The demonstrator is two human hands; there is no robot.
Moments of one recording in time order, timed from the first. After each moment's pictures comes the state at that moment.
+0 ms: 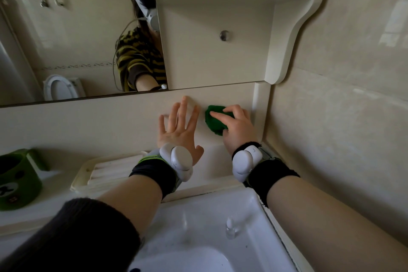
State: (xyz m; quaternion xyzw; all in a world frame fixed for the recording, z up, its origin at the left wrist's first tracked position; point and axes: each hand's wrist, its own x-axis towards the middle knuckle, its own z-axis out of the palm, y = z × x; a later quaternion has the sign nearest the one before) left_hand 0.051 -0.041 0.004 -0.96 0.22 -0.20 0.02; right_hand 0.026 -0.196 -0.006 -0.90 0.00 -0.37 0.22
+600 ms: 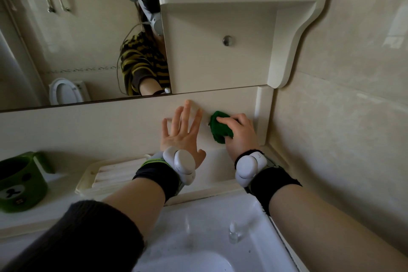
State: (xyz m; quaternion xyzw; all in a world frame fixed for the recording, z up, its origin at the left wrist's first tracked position) left_hand 0.054 -0.039 0.004 -0.95 0.22 -0.20 0.02; right_hand 0.024 -0.194 -0.013 -0.89 0.02 -0.36 0.28
